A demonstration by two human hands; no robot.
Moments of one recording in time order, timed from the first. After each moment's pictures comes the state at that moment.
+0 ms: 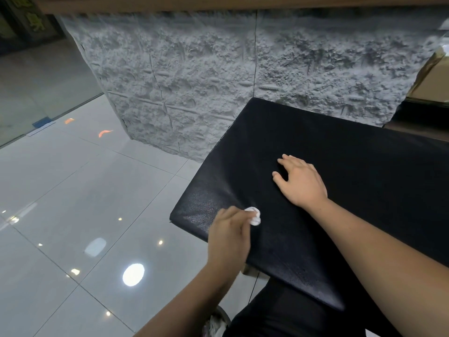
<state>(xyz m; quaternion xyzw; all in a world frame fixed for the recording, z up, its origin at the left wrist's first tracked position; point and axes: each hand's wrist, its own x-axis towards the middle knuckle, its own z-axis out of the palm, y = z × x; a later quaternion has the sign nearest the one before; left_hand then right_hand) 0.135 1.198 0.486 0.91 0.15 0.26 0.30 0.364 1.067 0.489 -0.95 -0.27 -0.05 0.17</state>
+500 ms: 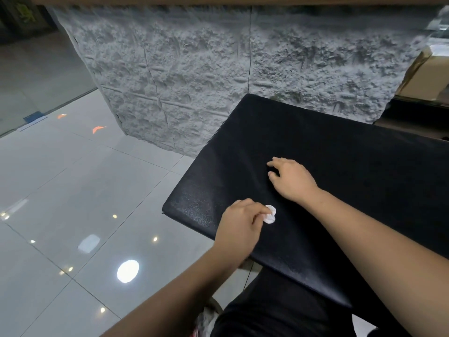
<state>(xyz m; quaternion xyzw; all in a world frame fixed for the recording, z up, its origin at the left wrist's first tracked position) 0.150 1.175 0.502 0.93 0.06 0.18 0.32 0.345 1.064 0.517 -0.94 -0.29 0.04 0.18</state>
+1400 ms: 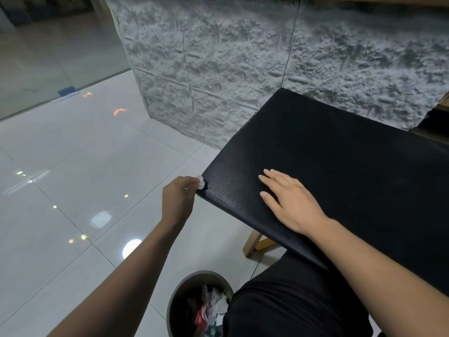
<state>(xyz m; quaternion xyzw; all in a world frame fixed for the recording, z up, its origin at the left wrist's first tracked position) 0.076 1.356 0.454 0.84 0.31 0.28 0.35 0.231 1.080 0.508 -0.88 -0.46 0.01 0.14</state>
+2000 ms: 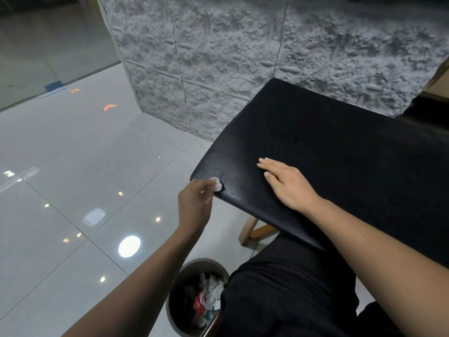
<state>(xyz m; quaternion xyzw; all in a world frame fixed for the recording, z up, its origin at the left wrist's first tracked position) 0.065 1.283 0.454 0.83 0.28 0.30 0.38 0.239 1.080 0.512 -0.86 -0.42 0.07 0.29</state>
